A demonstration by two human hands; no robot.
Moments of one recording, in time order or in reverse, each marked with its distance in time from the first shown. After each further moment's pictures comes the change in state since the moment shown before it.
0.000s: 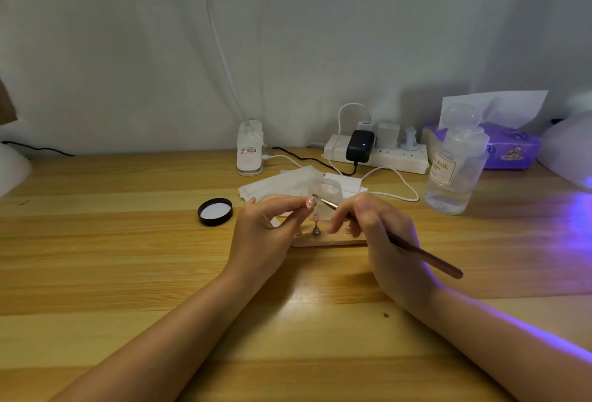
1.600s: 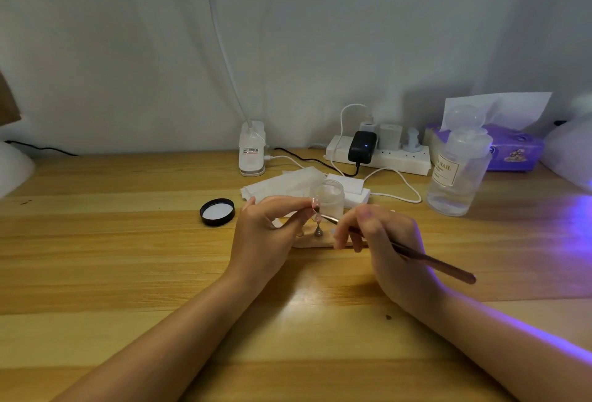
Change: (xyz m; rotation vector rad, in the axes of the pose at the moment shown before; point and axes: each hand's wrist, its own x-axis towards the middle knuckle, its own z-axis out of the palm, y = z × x) left_hand -0.002 0.000 0.000 0.095 0.018 -0.019; right_hand -0.002 0.002 0.001 -0.060 0.001 -0.071
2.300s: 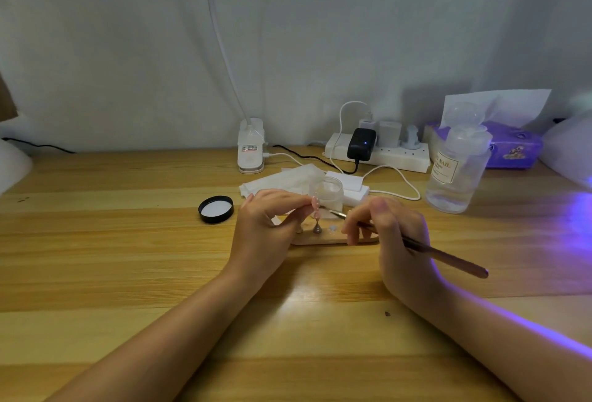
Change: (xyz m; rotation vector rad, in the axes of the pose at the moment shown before) left_hand 0.001 -0.003 0.002 -0.008 0.030 0.104; right_hand 0.002 0.001 -0.003 -0.063 0.118 -0.070
